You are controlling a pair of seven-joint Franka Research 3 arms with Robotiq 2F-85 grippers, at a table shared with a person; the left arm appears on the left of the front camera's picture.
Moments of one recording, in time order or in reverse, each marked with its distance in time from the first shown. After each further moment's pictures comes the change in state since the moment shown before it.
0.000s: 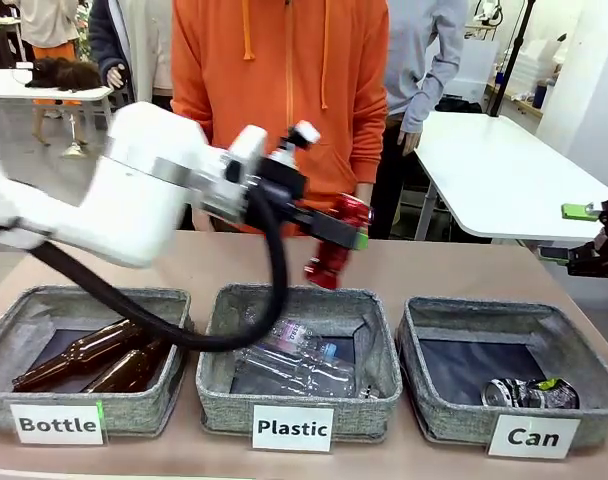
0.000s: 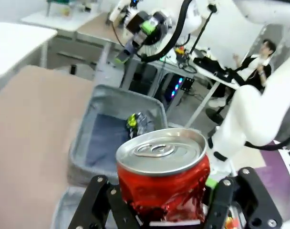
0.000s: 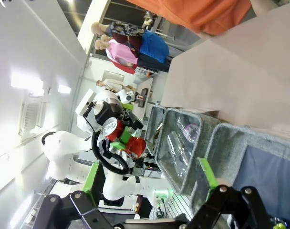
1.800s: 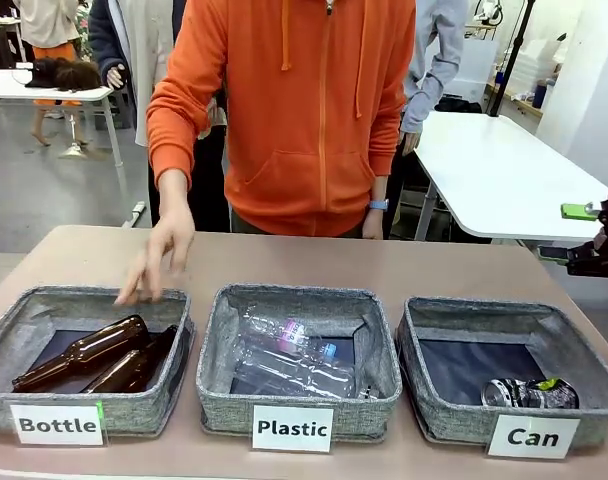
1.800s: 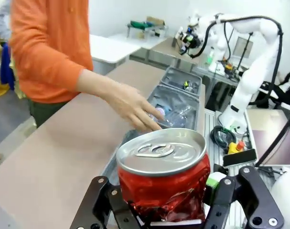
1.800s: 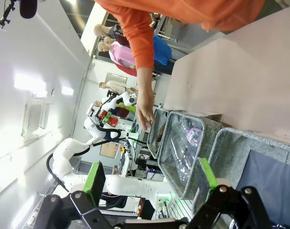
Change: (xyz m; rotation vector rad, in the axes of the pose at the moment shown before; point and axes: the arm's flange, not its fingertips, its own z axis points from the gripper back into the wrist) left arm -0.162 -0.179 0.566 0.359 -0.143 -0.051; right arm 0.003 -0.003 -0.009 0.026 -0.012 -0.001
